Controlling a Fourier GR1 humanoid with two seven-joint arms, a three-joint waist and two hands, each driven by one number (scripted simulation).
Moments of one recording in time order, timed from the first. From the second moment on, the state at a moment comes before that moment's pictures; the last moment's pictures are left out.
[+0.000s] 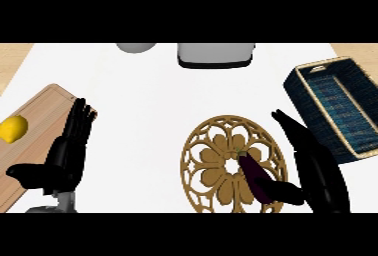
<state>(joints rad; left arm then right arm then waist) 0.00 0.23 -0.14 -1.65 0.17 0.28 -0.02 -0.12 -0.57 0.57 -1.92 0.62 -0.35 0.67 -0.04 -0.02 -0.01</state>
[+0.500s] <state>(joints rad) -0.02 0.22 -0.15 -1.66 0.16 0.27 -0.02 -0.26 -0.66 0.60 -2.15 0.54 0.14 1.10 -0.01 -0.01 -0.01</state>
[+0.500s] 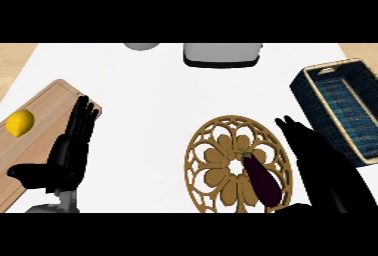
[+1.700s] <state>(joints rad) -0.01 0.20 -0.15 -1.67 0.15 0.26 -0.01 -0.38 -0.54 0.66 -2.04 0.44 0.28 1.23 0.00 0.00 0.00</state>
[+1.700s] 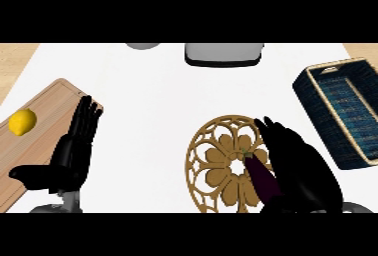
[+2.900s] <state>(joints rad) -0.03 0.19 -0.11 -1.67 0.14 0.23 0.01 -0.26 -0.32 0.64 -1.85 0.75 0.31 1.11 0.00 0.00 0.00</state>
